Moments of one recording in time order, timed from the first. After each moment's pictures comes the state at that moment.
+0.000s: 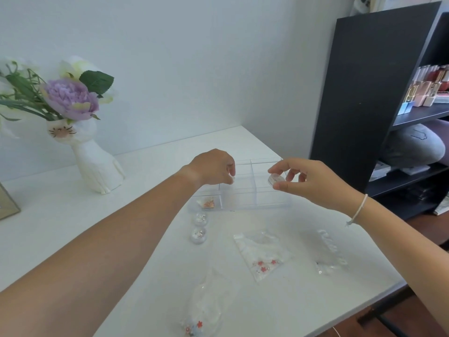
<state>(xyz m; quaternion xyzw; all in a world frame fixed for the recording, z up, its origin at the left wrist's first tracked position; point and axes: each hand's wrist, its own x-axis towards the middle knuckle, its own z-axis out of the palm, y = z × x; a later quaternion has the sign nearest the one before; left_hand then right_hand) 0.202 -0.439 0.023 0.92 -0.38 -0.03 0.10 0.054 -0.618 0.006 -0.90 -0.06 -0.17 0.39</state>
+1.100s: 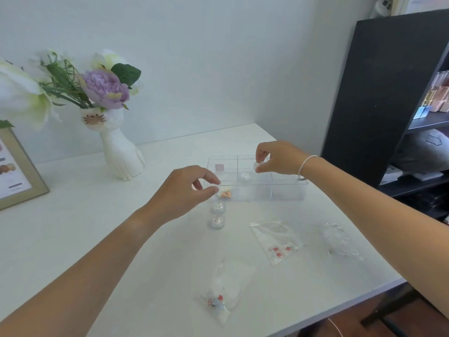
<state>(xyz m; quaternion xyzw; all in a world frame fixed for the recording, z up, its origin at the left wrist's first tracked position) 0.140 -0.328 0.003 0.86 -0.33 0.02 0.39 0.140 -0.583 0.019 -0.98 -0.03 -0.06 0.20</state>
